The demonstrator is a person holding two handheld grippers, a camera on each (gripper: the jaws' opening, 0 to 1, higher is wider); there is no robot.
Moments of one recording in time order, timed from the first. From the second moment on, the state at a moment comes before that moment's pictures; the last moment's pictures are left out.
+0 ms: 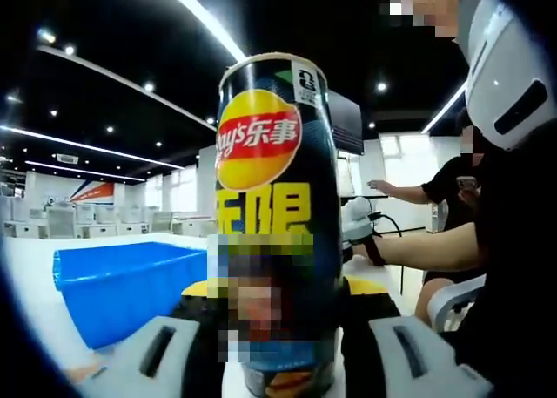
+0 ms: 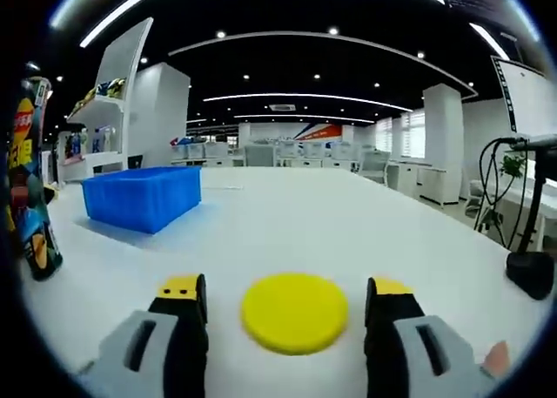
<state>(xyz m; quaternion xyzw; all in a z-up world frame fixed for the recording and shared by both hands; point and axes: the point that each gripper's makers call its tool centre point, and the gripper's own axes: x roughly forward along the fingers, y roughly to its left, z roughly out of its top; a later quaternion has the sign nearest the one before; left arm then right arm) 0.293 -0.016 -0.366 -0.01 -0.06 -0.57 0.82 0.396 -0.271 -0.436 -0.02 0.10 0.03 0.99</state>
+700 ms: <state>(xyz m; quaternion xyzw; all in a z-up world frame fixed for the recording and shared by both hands) 0.292 -0.017 -0.366 0.00 -0.06 -0.56 0.82 0.393 -0.276 -0.444 -0.03 0.13 0.02 0.99</state>
